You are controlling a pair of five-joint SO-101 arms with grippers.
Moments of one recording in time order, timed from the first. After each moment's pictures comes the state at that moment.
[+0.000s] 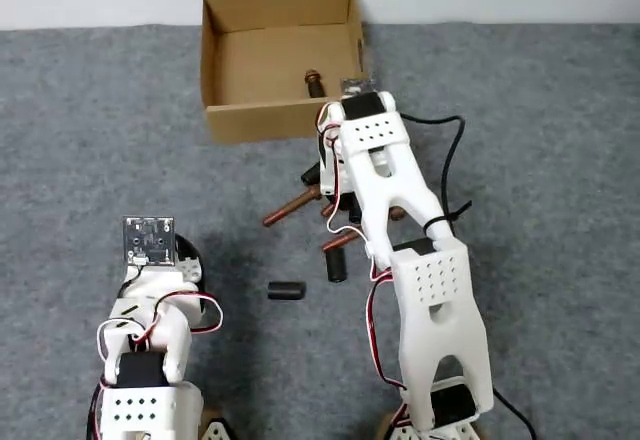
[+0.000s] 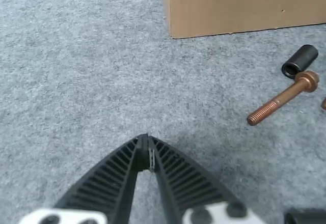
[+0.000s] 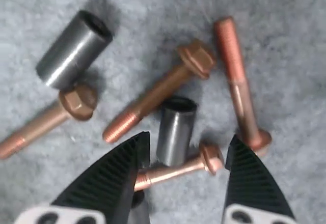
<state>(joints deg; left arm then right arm) -6.7 -85.8 97.1 36.6 5.1 -19.7 50.5 -45.0 93.9 -18.4</state>
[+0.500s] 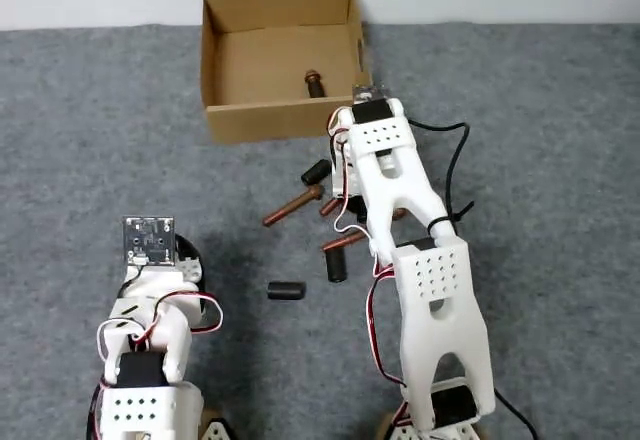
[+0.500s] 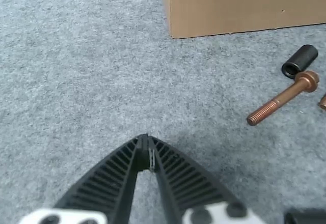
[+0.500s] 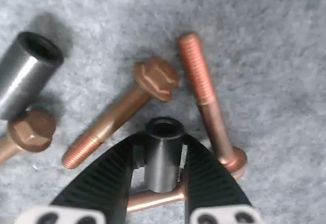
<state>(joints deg) -6.7 -85.8 97.1 36.6 5.1 -18.6 54.1 -45.1 91.6 -17.2</state>
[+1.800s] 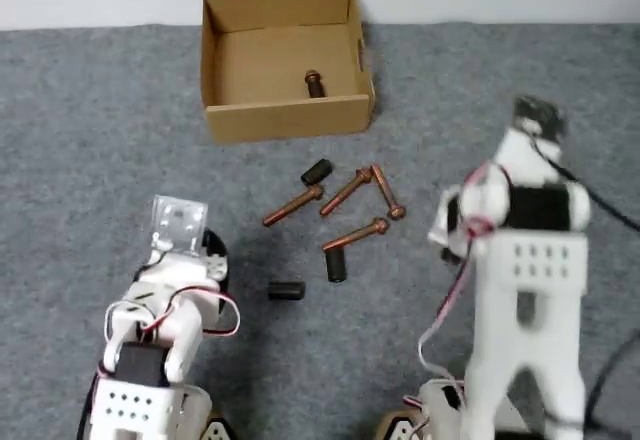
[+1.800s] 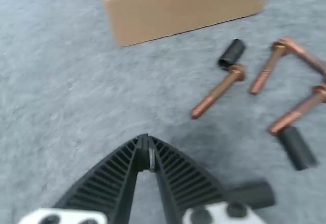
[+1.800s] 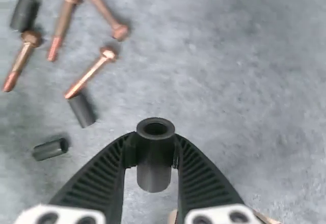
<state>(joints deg) 5.5 -78.6 80.9 49.5 4.9 0.8 -33.2 17.5 97.3 -20.0</state>
